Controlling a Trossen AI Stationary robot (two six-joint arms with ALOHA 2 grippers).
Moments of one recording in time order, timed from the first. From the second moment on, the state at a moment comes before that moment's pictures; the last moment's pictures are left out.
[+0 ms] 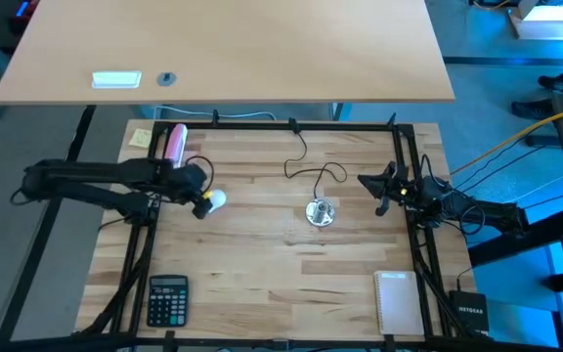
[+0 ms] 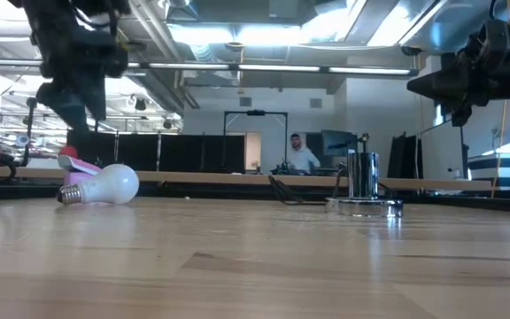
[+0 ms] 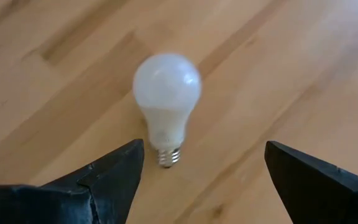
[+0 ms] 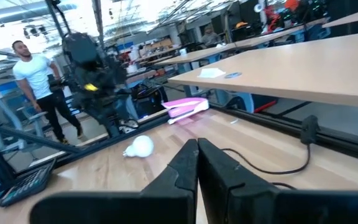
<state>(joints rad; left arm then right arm) 0.10 0.97 0.73 -0.91 -0.10 -0.73 -0.12 0.01 0.01 0.06 0.22 0.28</state>
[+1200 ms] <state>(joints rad) 0.10 1.24 0.51 -0.53 -0.21 -0.68 -0.12 0.01 0.01 0.05 0.18 0.28</state>
